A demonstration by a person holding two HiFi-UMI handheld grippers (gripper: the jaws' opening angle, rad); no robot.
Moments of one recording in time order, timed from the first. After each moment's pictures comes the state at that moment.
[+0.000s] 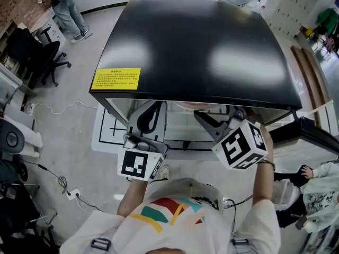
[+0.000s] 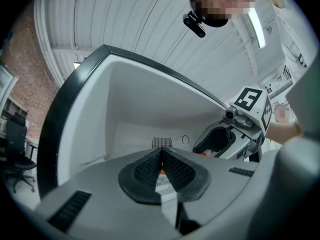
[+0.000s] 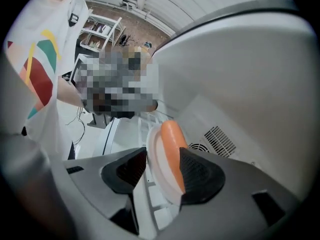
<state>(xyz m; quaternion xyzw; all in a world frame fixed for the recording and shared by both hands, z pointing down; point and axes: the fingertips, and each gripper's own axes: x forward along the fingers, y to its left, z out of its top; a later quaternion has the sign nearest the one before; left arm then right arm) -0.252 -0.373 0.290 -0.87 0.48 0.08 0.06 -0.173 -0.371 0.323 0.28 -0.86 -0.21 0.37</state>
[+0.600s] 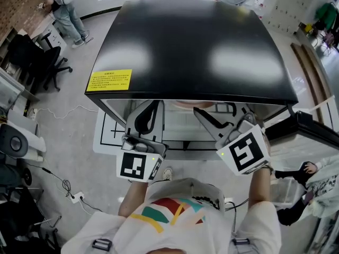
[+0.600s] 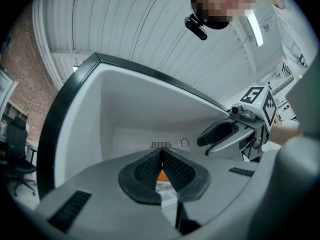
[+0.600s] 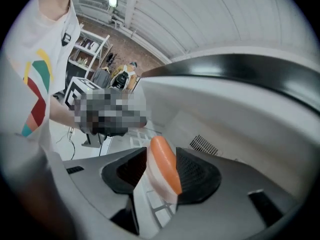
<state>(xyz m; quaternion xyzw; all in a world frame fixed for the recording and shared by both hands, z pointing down) -0.246 -0.368 0.280 -0.87 0.49 0.08 0.08 -0.164 -0.358 0.284 0.32 -0.89 -0.21 0.26</state>
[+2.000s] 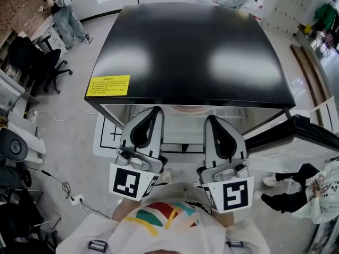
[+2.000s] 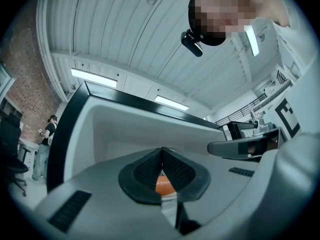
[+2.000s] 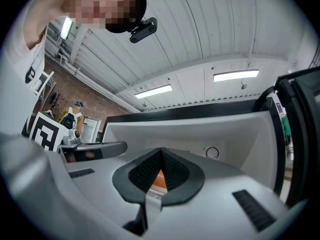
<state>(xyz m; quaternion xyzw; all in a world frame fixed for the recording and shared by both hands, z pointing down) -0.241 -0.337 0.245 -0.87 0.46 0.11 0.09 -0.139 -0.313 0.241 0.56 -0.82 -0.09 -0.05</state>
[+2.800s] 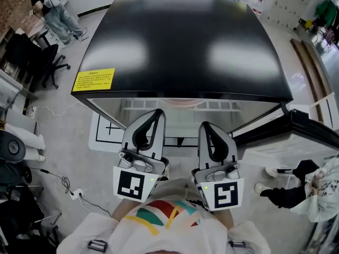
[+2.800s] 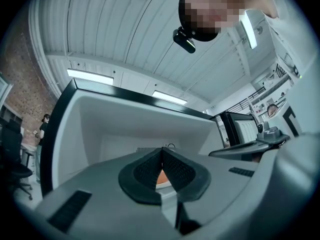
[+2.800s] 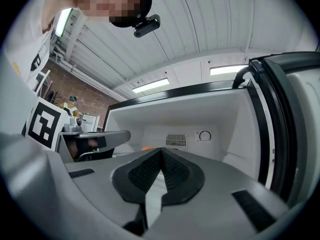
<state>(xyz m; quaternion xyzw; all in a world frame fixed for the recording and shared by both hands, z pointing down) -0.215 -0.324 0.269 -0.87 0.47 0.08 0.09 -0.122 -0.300 0.288 0.57 -0.82 -0.06 -0.04</state>
